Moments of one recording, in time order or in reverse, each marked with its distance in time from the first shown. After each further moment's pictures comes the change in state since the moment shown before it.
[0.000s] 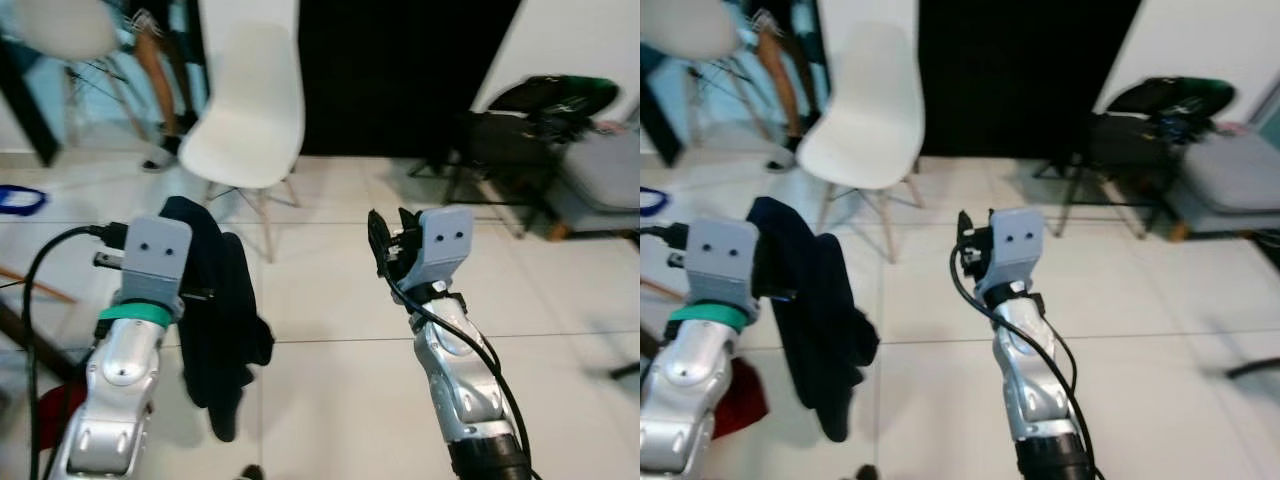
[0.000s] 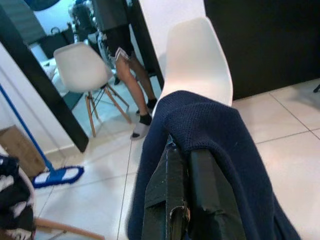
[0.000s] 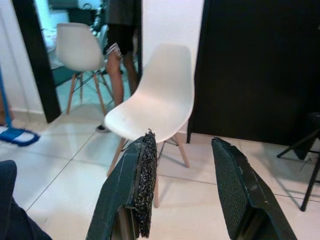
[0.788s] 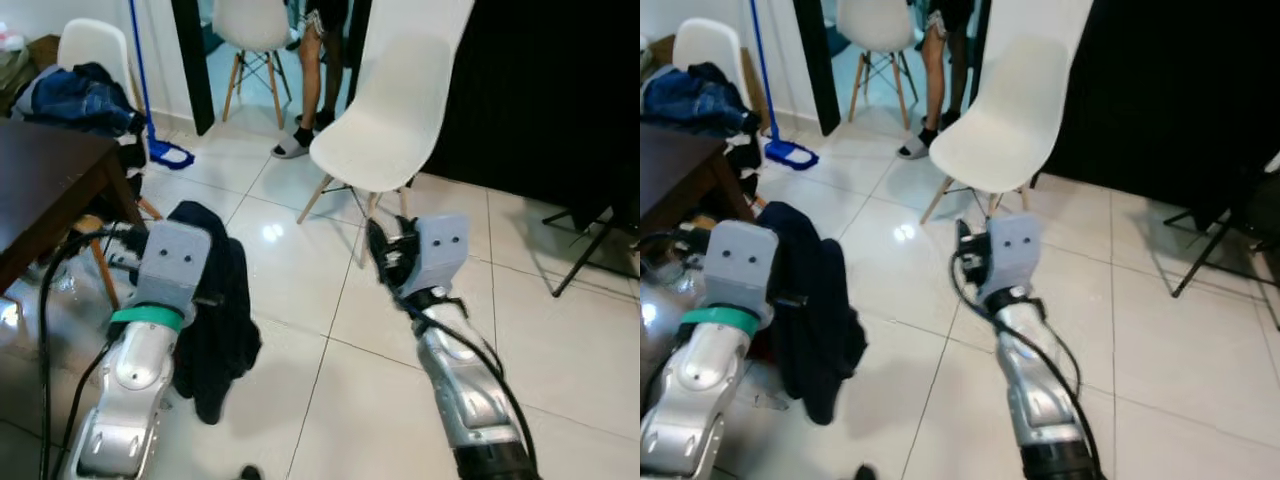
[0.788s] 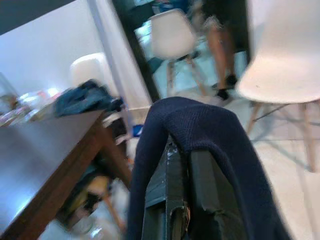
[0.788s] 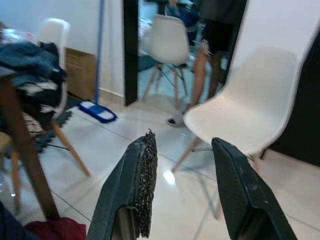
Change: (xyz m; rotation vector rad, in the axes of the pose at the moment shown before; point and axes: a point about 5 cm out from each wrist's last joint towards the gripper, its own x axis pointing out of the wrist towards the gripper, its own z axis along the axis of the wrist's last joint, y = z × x) left arm 0.000 -0.001 0.006 0.067 -0.028 -0.013; right arm 0.001 -0.001 0.001 0.005 0.009 -0.007
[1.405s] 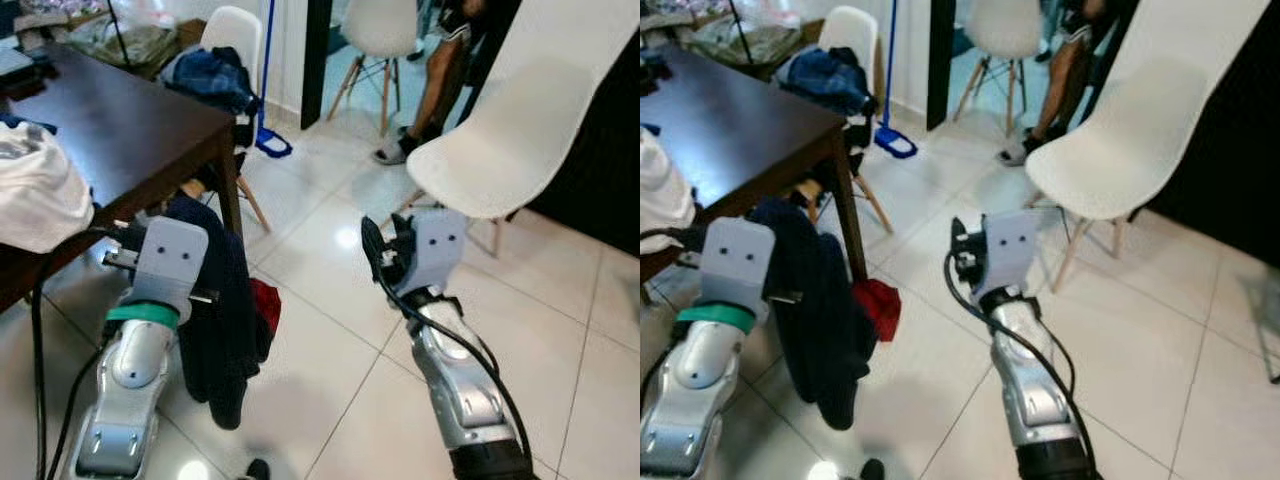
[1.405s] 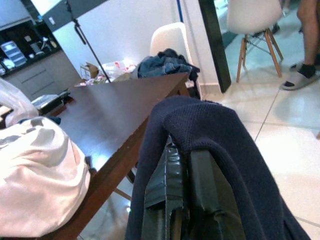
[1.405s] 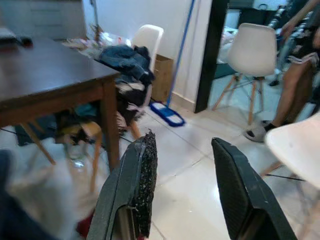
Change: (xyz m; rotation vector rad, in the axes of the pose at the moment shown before) left arm 0.002 -0.004 0.004 0.013 -0.014 0.013; right arm -0.003 -0.001 -0.002 0.001 0.011 -0.004
